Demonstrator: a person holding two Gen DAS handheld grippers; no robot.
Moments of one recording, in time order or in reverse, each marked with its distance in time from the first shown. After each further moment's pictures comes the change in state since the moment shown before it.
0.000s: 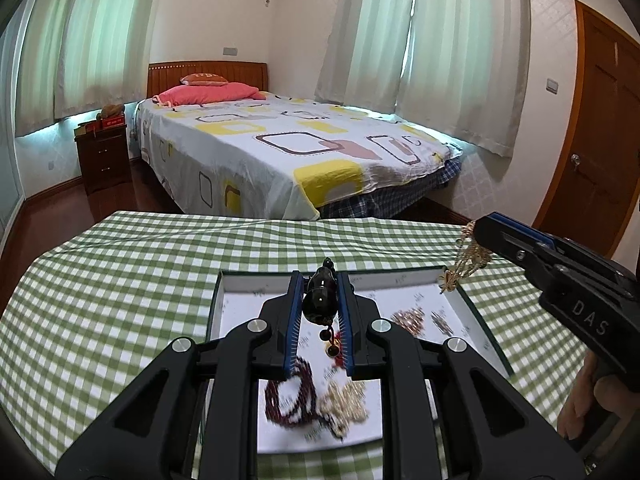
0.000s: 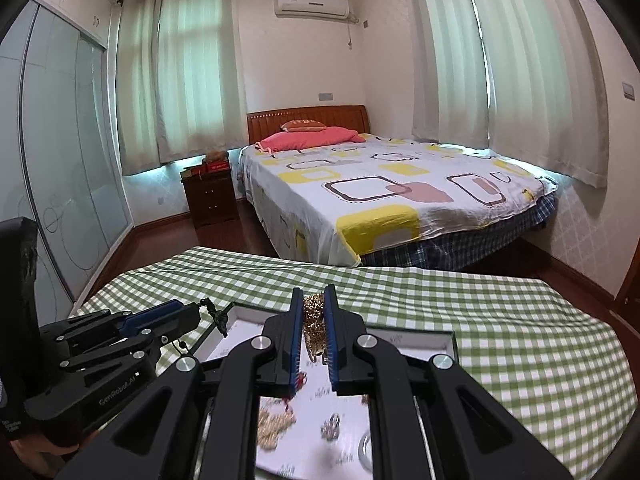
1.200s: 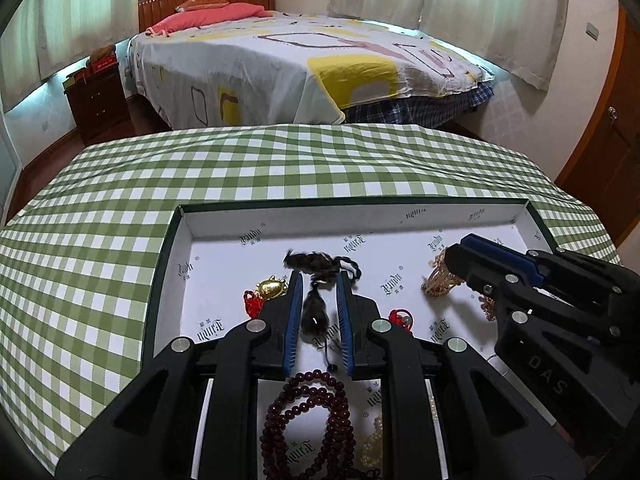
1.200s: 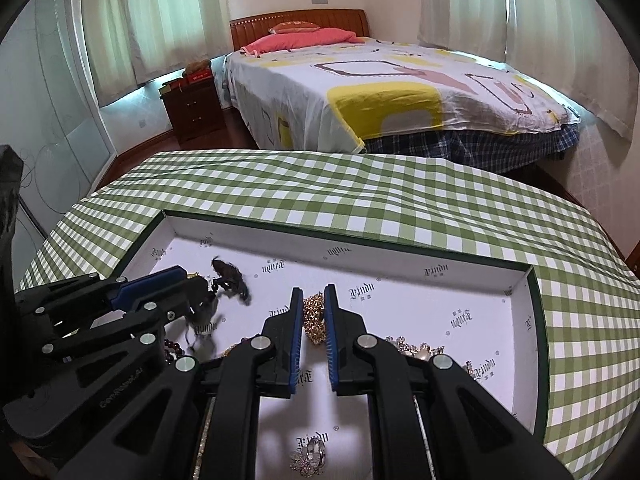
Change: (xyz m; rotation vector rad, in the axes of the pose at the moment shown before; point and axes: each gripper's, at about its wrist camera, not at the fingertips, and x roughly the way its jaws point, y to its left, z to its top) left arm 0.142 0.013 -0.026 0.013 0.304 0.055; right arm 0.132 -0.017 -0.052 0.026 0.365 -0.009
